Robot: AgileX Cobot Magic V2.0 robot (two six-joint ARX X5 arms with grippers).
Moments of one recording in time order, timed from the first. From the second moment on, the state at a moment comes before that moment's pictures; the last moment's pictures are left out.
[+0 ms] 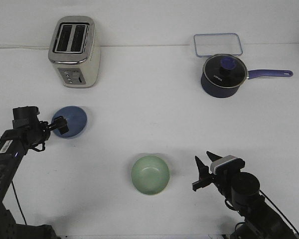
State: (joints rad) left arm 0.17 1.52 1.03 -0.37 0.11 -0.28; right arm 0.57 0.51 0.49 -0.35 0.08 0.21
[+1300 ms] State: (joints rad) left arm -0.27 1.23 1.07 -0.54 0.45 -0.23; right arm 0.57 0.51 0.49 -0.35 0.08 0.21
